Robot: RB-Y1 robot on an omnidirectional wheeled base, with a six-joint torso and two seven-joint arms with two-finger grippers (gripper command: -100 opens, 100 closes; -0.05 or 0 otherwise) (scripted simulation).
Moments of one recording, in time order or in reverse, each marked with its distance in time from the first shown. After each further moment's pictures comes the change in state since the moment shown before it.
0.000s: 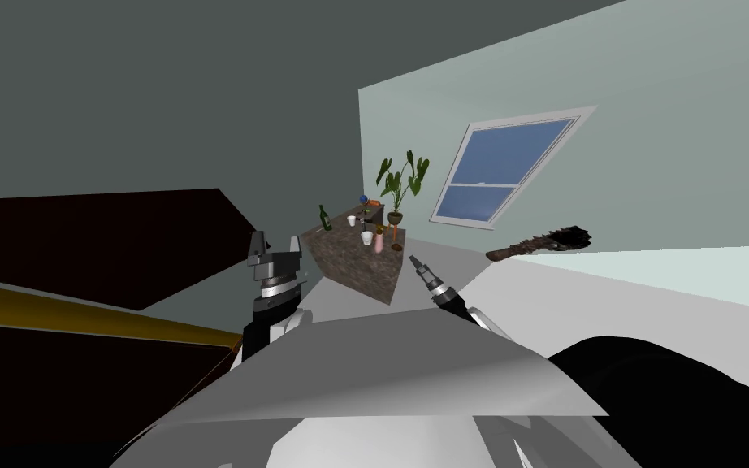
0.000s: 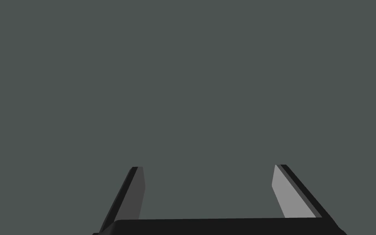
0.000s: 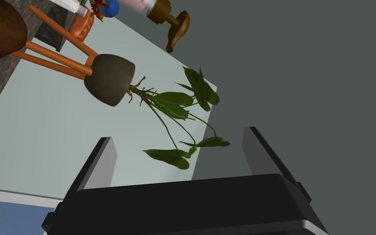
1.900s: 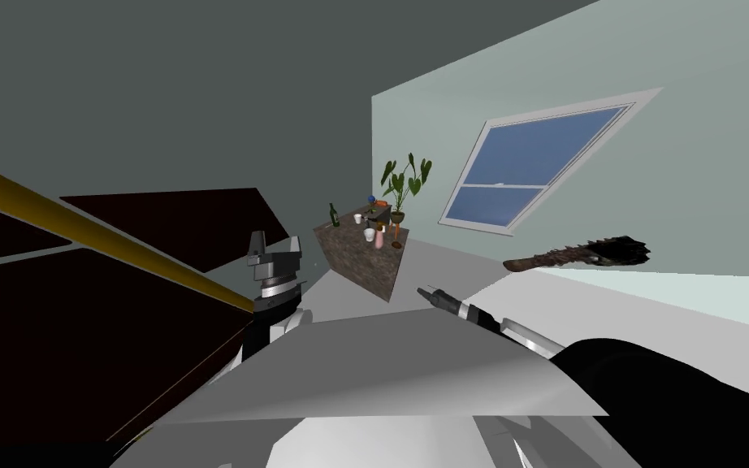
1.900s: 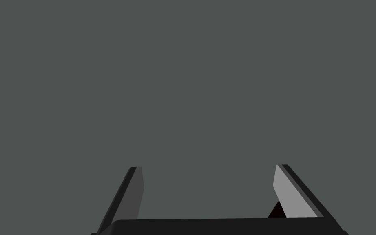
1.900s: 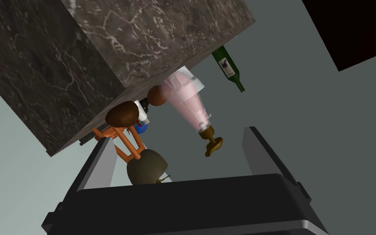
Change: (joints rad) left arm 0.000 0.000 0.000 0.000 0.000 0.000 0.000; right arm 0.160 -0.525 0.053 0.146 0.048 -0.022 0.056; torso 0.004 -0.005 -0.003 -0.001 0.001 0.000
